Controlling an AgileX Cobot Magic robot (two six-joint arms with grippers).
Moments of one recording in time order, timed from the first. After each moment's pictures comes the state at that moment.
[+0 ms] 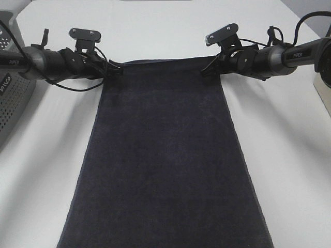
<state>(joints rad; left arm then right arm) -0.20 2.63 -1.96 -0.53 -0.11 0.52 0.18 2.60 -1.86 0.29 -0.26 -0.68</state>
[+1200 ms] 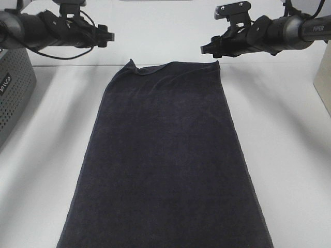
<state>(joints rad) -0.16 2.50 -2.04 -0.57 0.06 0.48 0.18 2.45 -1.87 0.42 0.02 -0.55</state>
